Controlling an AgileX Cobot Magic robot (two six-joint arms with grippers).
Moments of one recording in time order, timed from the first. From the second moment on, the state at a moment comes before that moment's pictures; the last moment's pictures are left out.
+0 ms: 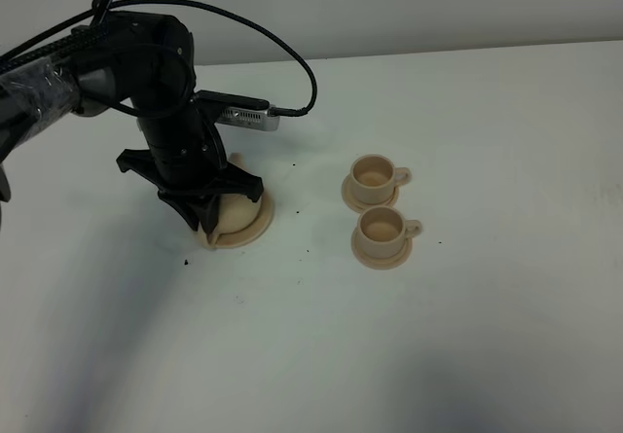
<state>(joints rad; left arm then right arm) -0.33 2.17 -1.66 -0.05 1.16 0.05 0.10 -0.01 -0.49 0.07 1.06 -0.10</state>
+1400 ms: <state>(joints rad) -0.33 2.12 -1.76 -0.13 1.02 0.92 0.10 -0.01 -0.49 0.07 1.06 -0.10</state>
